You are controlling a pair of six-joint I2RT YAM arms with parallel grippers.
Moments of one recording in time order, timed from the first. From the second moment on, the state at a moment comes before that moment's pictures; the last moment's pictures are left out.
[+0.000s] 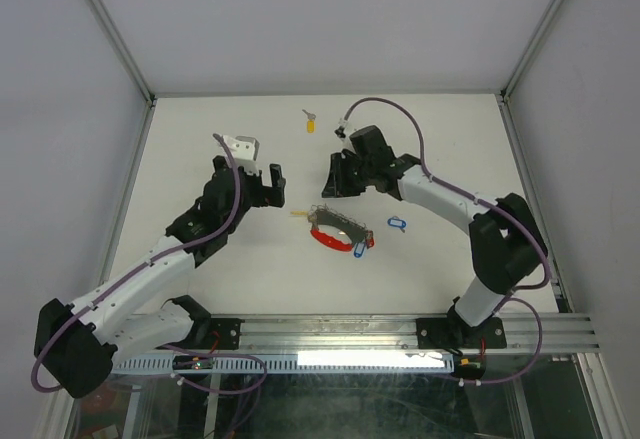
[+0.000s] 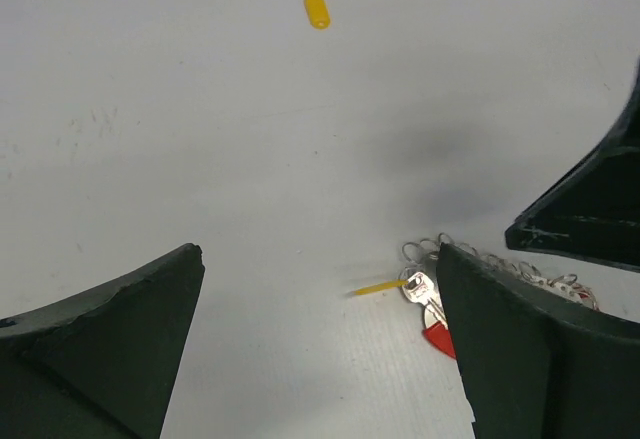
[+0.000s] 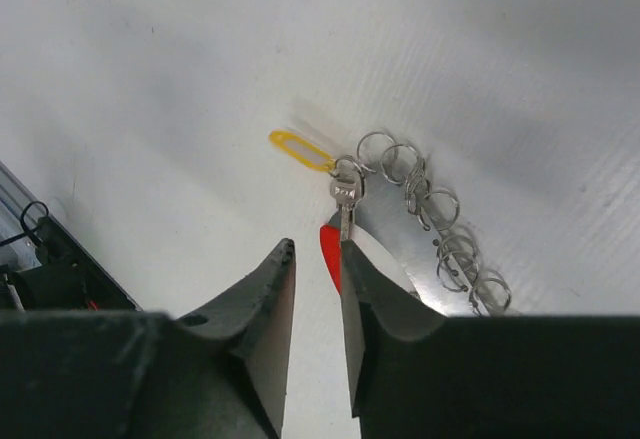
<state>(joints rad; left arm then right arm) -0.67 0.99 0.72 -0.04 -0.36 -0.22 0.65 1.68 1.21 -0.34 -0.30 0.46</state>
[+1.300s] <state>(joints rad) -0.54 0.55 0.64 -0.38 -0.36 -0.34 0.59 0.34 0.74 -0.57 0.23 0.30</state>
